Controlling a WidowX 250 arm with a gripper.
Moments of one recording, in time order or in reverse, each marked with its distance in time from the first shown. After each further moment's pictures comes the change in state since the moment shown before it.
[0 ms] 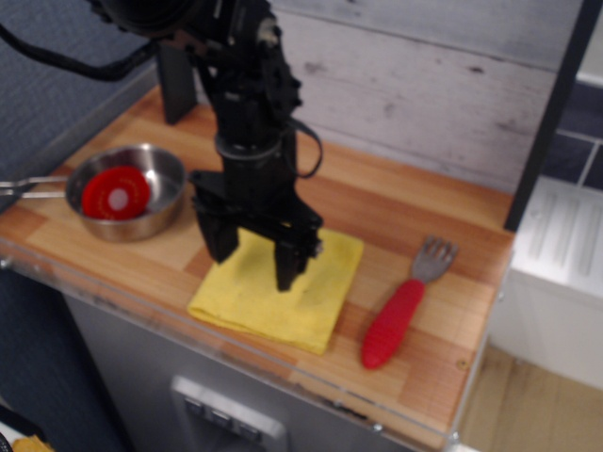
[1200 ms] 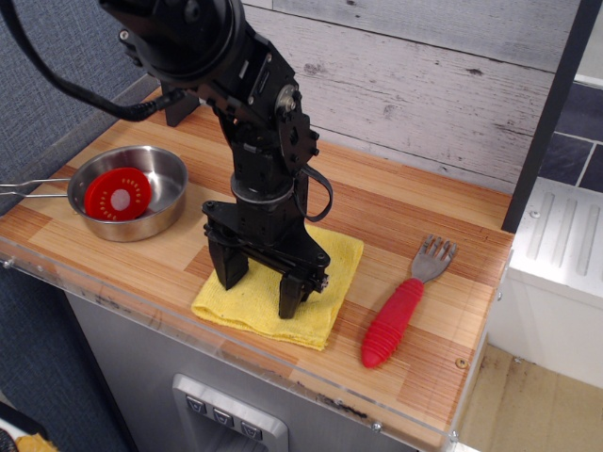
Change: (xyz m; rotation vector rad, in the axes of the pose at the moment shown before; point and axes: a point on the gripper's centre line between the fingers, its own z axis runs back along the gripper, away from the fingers) arm 0.000 -0.005 -0.031 0.048 -0.021 -0.023
